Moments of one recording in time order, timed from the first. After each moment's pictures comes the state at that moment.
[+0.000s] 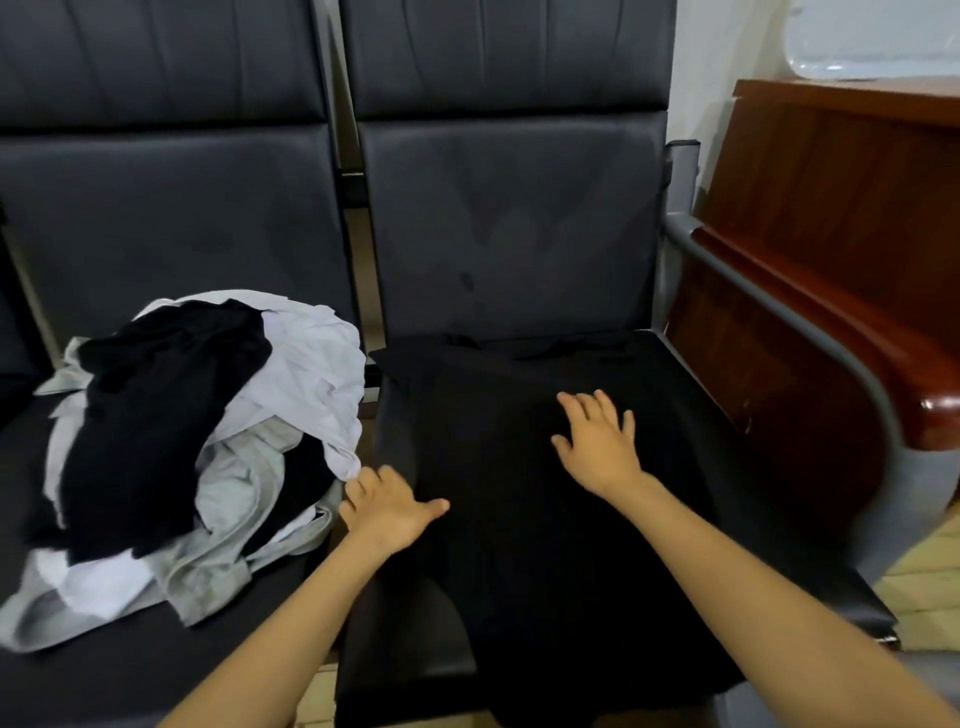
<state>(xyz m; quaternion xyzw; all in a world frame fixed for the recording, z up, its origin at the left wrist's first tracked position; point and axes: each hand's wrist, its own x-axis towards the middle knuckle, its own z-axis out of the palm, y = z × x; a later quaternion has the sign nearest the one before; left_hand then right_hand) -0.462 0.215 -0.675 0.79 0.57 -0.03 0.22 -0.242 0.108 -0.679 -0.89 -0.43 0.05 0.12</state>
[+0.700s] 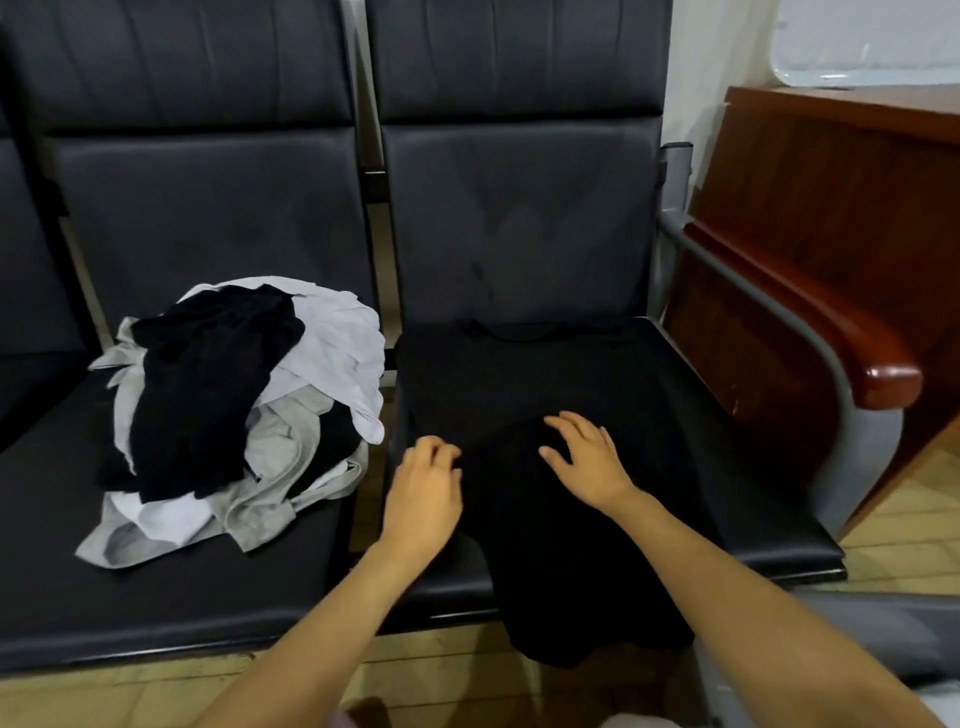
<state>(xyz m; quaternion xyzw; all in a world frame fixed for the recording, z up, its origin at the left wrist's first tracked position) -0.495 0.156 -0.680 0.90 0.37 0.19 0.14 -0.293 0.060 -0.692 -0.84 -0.48 0.13 0.23</state>
